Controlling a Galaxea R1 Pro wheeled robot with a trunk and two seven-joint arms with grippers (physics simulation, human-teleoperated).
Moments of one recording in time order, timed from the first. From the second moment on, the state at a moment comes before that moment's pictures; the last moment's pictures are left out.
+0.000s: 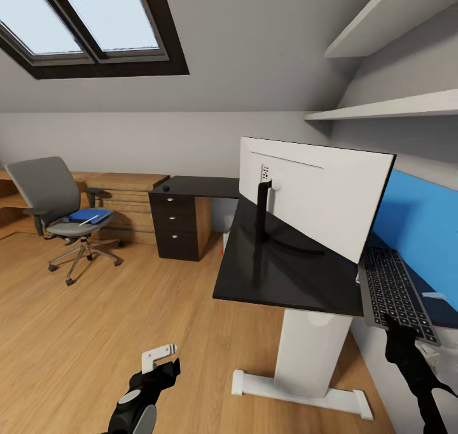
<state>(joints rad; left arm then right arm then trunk) -0.12 -0.02 -0.23 -1.28 0.43 0.39 0.47 -0.21 -0.06 -0.56 -1.24 -1.39 0.27 0.04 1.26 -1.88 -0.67</state>
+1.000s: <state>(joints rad) -0.12 -0.02 -0.23 -1.28 0.43 0.39 0.47 -0.21 -0.06 -0.57 -1.24 -1.38 0.32 0.04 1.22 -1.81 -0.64</state>
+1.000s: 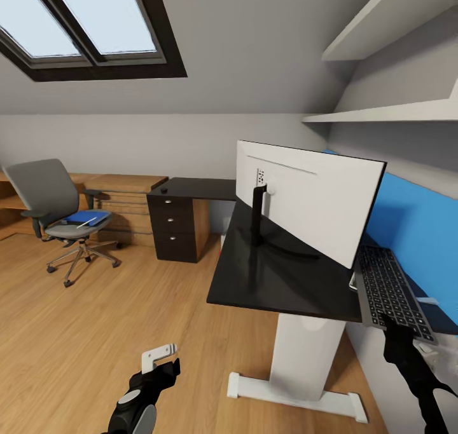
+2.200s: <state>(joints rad) -0.12 -0.02 -0.23 -1.28 0.44 0.39 0.47 -0.21 -0.06 -0.55 -1.29 -1.38 0.31 0.04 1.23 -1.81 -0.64</state>
